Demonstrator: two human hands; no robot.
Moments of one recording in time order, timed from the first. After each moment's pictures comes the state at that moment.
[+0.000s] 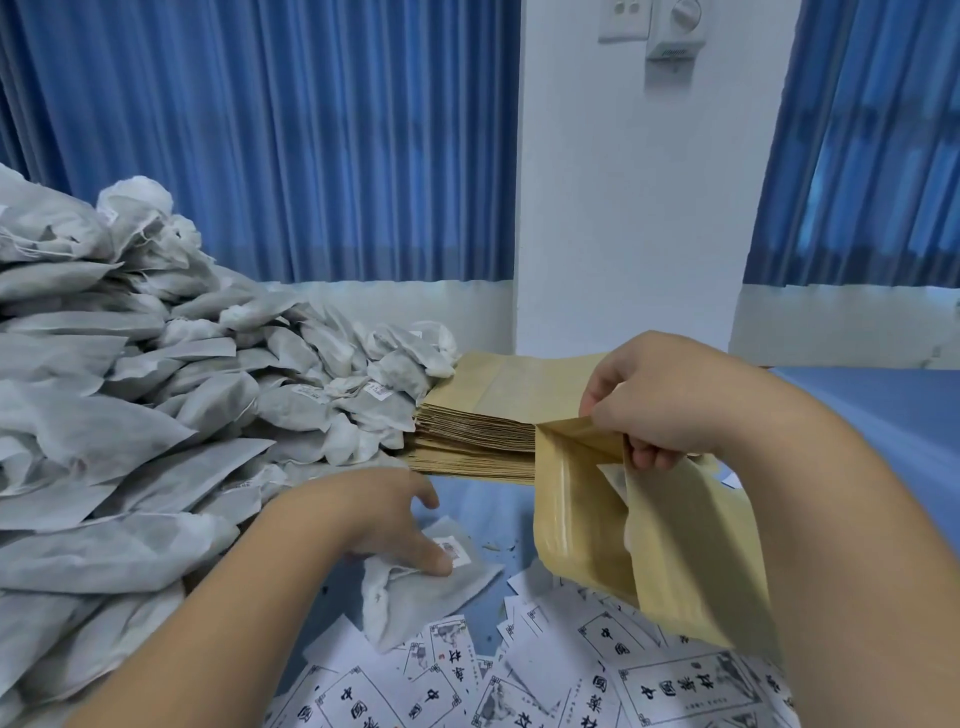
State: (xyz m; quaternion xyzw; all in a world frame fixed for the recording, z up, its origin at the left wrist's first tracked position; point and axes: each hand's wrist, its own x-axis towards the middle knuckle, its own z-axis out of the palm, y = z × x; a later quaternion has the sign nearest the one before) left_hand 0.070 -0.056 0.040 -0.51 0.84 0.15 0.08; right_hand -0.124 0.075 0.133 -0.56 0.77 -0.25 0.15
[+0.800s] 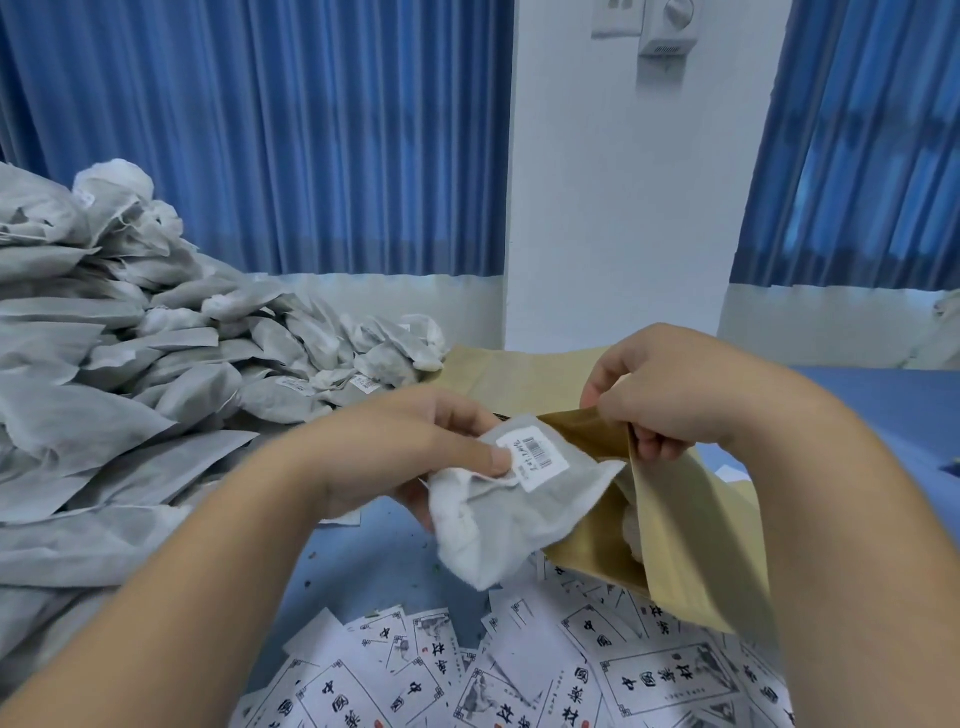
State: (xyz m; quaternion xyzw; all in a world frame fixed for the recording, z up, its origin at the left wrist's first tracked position) left_hand 0.059 -0.014 0.089 -0.27 0.79 0.53 -0.15; right_hand -0.131 0.083 0.138 -0.56 0.77 -0.25 0.16
